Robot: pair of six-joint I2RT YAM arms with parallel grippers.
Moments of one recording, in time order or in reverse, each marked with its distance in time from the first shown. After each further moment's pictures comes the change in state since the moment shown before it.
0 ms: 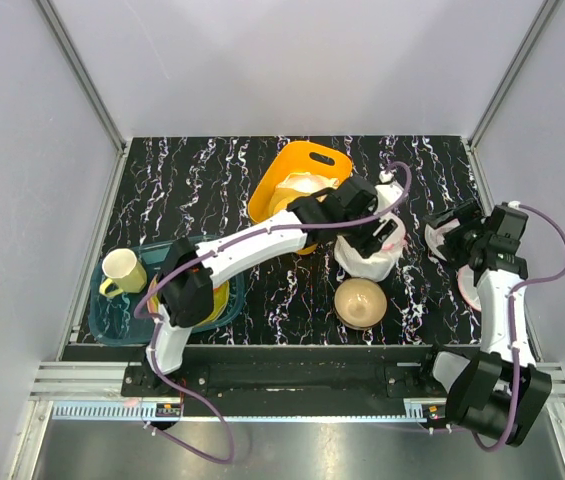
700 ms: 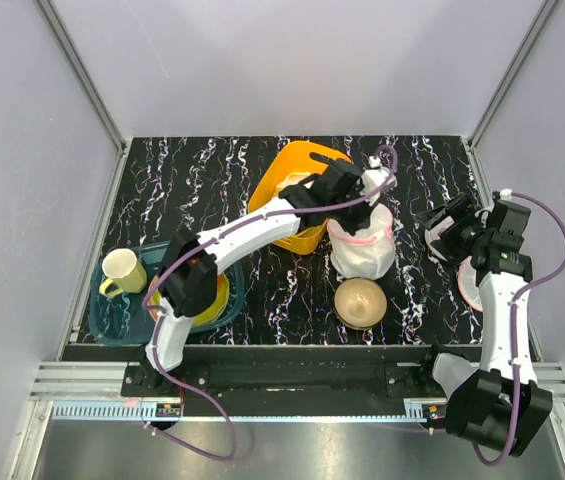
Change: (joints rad) left arm 0.063 0.066 0.034 0.090 0.134 0.082; right arm 0.024 -0.061 0.094 -0.127 -0.097 -0.097
